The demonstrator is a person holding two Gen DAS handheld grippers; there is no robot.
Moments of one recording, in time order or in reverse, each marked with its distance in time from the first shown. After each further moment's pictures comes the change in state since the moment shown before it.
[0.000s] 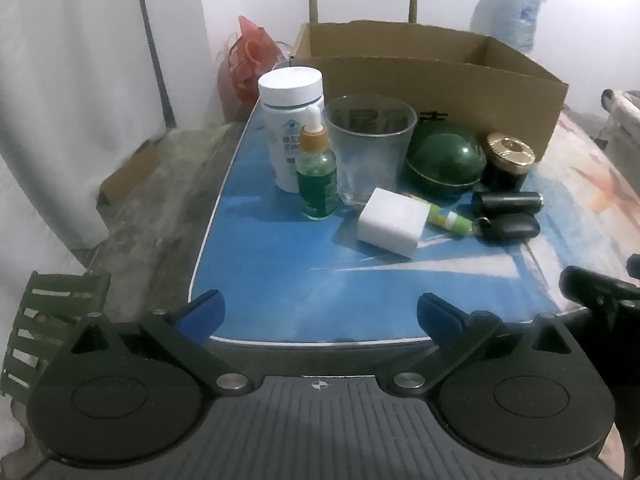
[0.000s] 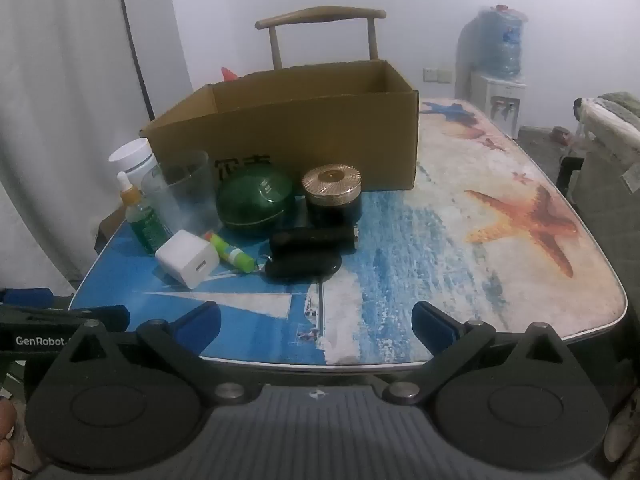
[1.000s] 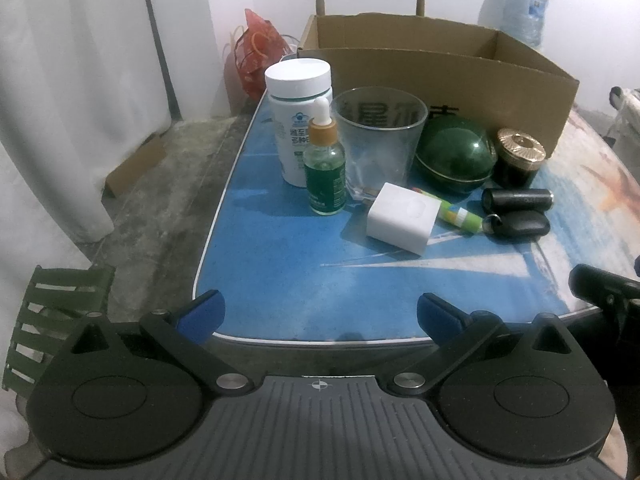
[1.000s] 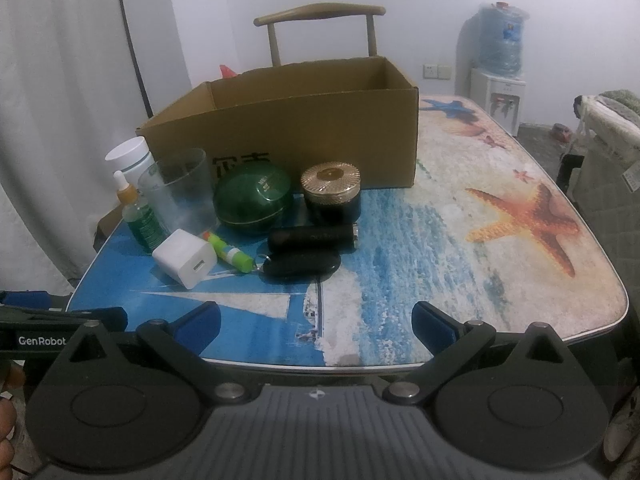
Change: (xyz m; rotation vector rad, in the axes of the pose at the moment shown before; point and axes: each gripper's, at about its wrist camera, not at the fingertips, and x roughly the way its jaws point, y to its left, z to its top) left arm 0.004 0.005 -0.001 -0.017 0.028 0.010; right arm 0.004 -0.001 0.000 0.002 0.007 0.000
